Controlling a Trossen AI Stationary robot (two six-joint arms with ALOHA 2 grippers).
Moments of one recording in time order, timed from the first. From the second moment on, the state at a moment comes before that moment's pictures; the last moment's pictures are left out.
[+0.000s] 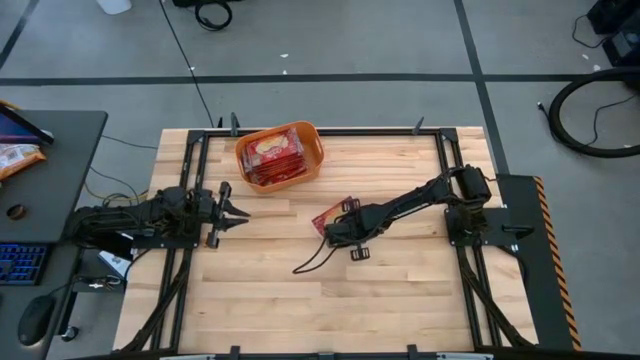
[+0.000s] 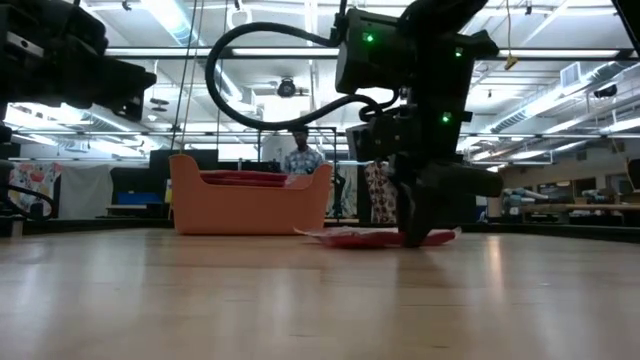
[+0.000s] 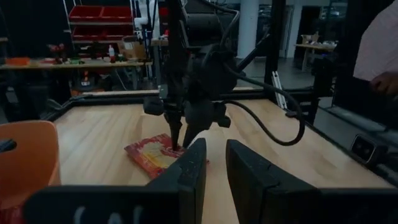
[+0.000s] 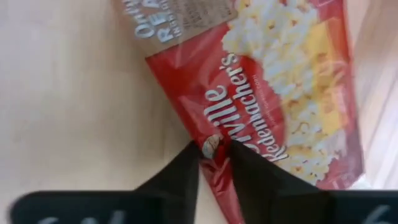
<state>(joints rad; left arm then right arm) 0.09 0.06 0.01 0.07 0.19 0.00 0.14 1.97 1.25 -0.72 0.32 -0.03</state>
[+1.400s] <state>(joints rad) 0.09 0.06 0.01 0.18 0.63 -0.14 -0.17 2.02 1.68 -0.07 0.33 -0.54</state>
